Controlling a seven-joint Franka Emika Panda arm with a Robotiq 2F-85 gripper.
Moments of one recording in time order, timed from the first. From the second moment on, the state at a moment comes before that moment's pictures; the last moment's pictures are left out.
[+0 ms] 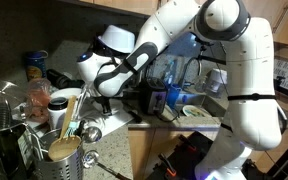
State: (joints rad) arm 0.27 0.41 0.18 -2.00 -0.55 2.18 -0.26
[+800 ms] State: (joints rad) arm 0.26 0.37 0.13 -1.94 -0.66 2.17 -0.23
